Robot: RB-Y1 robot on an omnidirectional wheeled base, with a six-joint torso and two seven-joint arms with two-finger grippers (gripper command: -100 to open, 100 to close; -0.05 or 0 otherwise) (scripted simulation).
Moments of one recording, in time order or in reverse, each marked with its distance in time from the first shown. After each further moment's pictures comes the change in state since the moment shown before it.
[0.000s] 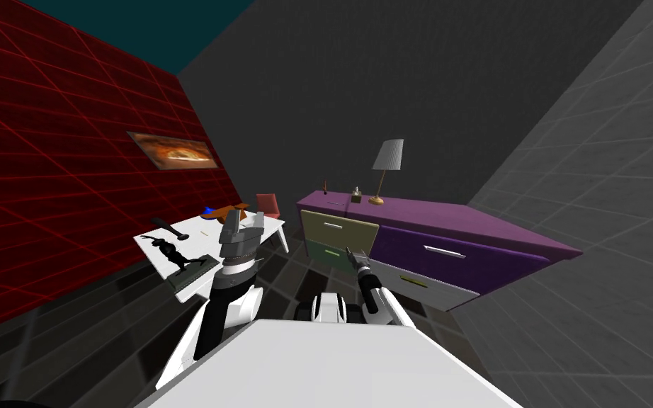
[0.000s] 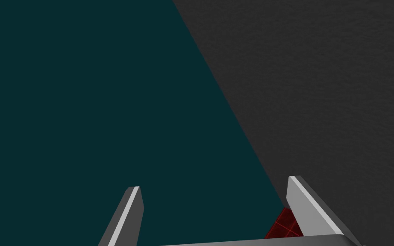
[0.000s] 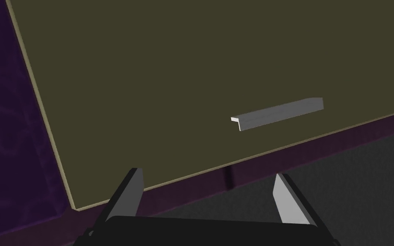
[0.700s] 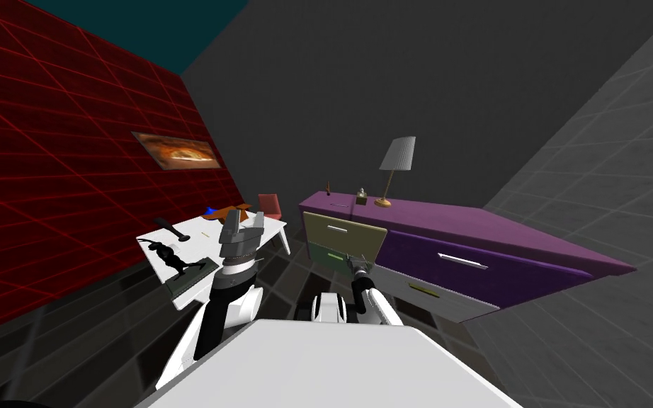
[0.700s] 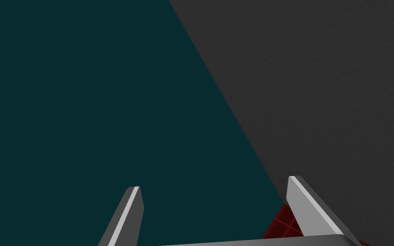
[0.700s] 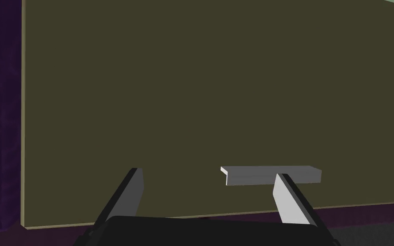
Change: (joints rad) left arm 0.000 0.000 0.000 0.000 0.000 0.000 0.000; right arm -0.040 0.018 0.080 0.110 0.180 0.184 0.041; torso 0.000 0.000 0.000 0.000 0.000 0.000
